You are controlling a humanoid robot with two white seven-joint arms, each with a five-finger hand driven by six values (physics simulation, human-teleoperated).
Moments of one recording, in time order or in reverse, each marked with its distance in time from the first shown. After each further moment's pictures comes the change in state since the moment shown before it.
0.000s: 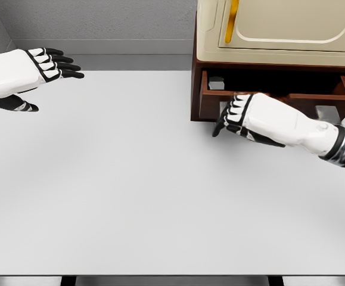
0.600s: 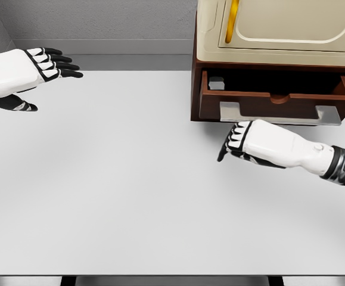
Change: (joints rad) left arm 0.000 0.000 0.000 0.007 0.000 0.000 0.000; right arm 0.075 -0.029 -0.002 0.010 0.065 0.000 0.041
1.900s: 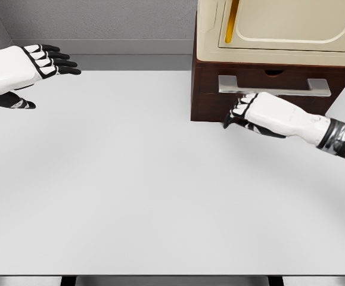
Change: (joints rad) left arm 0.000 0.003 0.011 0.000 0.002 0.000 0.001; right arm -0.133 0.102 0.004 0.205 0.052 0.000 0.040
